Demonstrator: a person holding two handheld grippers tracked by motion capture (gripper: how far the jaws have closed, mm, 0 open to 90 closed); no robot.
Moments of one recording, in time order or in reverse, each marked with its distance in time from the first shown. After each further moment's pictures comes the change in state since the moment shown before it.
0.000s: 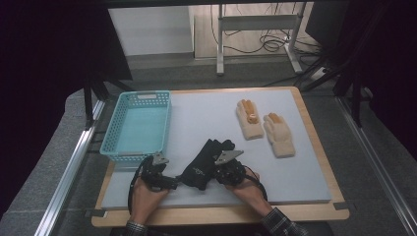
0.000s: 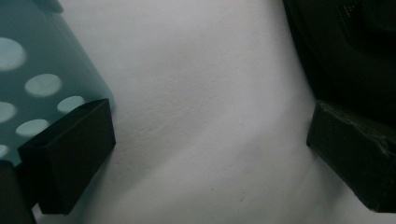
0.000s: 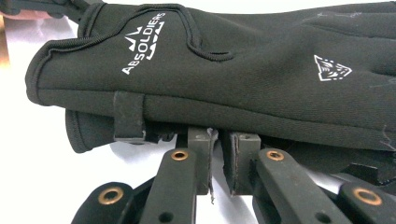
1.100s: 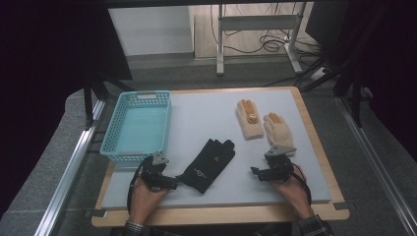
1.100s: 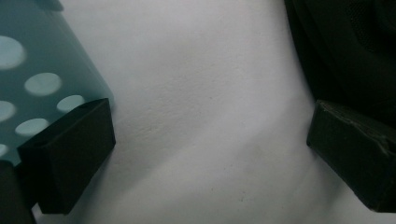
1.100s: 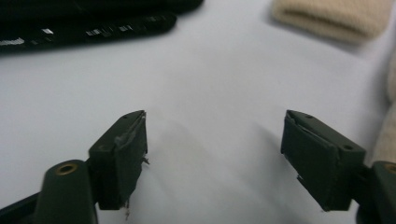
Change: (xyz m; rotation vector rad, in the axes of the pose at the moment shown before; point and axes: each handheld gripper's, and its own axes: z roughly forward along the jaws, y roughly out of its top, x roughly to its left) left arm 0.000 0.000 0.000 0.001 -0.004 -0.003; right arm -0.078 -0.074 -0.087 0.010 -0.281 0.171
